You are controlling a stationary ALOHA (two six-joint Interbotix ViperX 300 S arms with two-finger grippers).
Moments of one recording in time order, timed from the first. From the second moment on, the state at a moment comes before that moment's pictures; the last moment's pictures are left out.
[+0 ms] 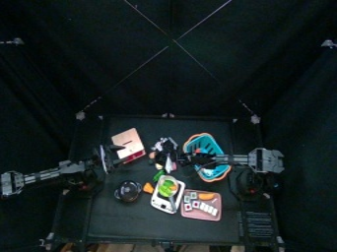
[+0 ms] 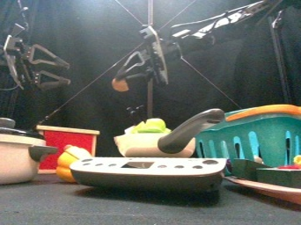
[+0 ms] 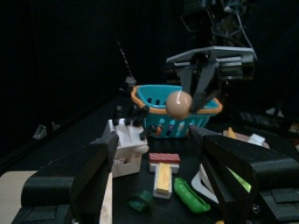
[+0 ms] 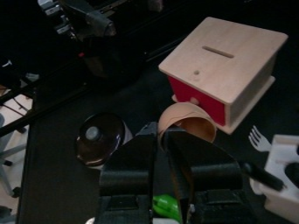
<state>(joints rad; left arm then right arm) 0.45 -0.98 1.43 0.16 -0.56 -0.28 -0.19 0.09 0.33 -0.87 -0.10 1.20</state>
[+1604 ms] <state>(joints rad) 0.54 -0.99 1.48 0.04 -0.61 -0.22 -0.27 0.55 -0.16 -0.92 0.03 1.20</state>
